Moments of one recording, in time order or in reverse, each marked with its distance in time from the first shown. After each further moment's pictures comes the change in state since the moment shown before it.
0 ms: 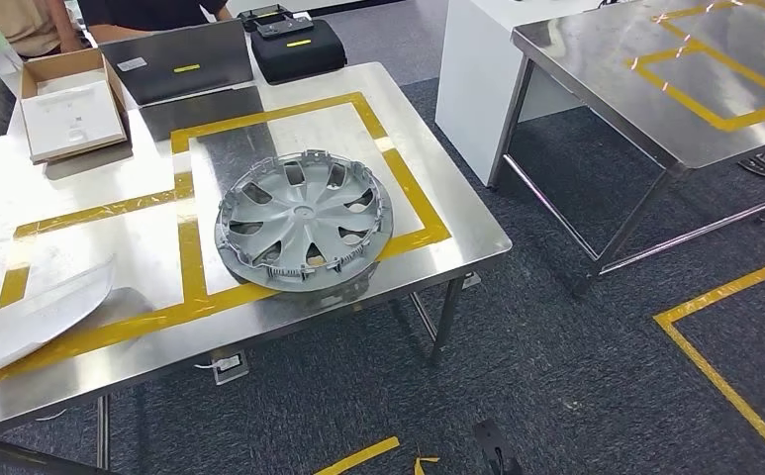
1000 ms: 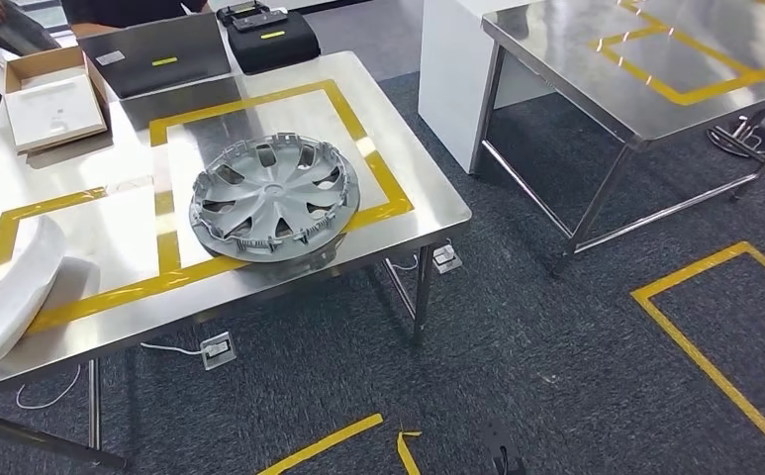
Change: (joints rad) left arm 0.021 -0.061 -0.082 -0.070 -0.012 -0.001 0.050; right arm -0.005 0.006 -0.039 0.000 -0.022 -0.005 0.000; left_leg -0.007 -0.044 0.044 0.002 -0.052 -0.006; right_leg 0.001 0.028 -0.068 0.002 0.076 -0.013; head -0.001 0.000
